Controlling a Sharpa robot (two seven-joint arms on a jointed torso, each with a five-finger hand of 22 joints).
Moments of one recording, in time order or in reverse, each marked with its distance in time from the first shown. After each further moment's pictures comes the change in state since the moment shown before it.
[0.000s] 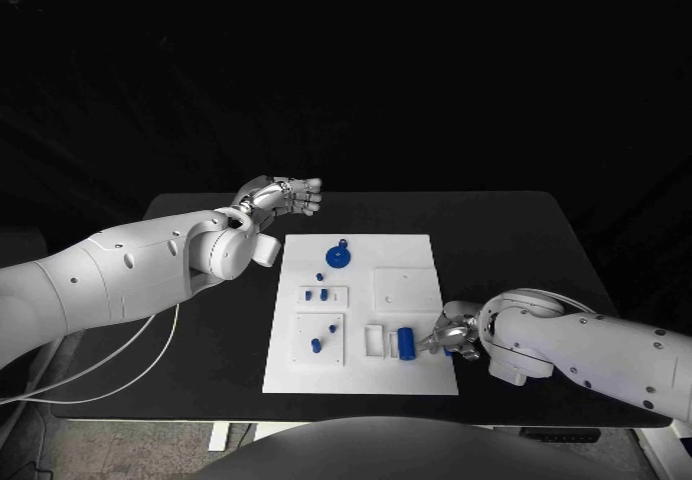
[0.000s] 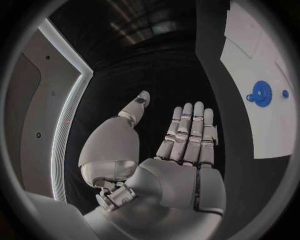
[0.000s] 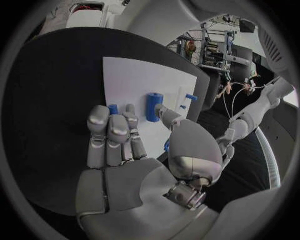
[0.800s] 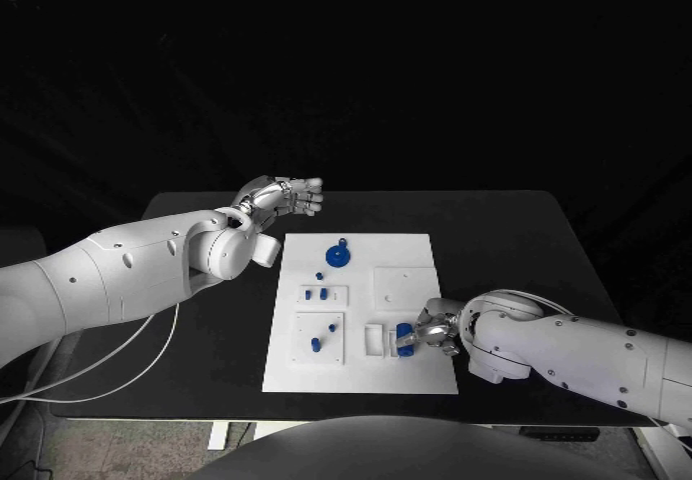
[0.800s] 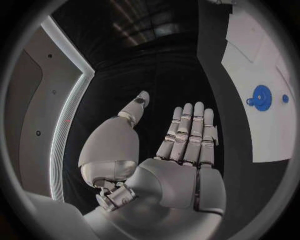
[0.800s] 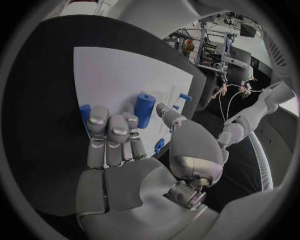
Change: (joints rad) left arm 0.000 -0.001 -0.001 0.002 0.002 0.026 0.001; left_hand -0.008 0.000 -0.003 0.003 0.000 -0.005 0.005 0.000 -0.001 -0.007 0.000 0.000 -0.001 -0.004 0.004 -0.005 0.003 0.000 -0.004 0.004 -0.004 0.002; right arm -0.014 0.066 0.000 -0.020 -0.030 -0.067 0.032; right_hand -0.018 -0.018 -0.002 -0.002 0.000 0.000 0.000 -0.006 0.004 0.000 0.000 -0.005 0.006 0.002 0.002 0.000 0.006 0.000 0.000 0.001 0.002 0.000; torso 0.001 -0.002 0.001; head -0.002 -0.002
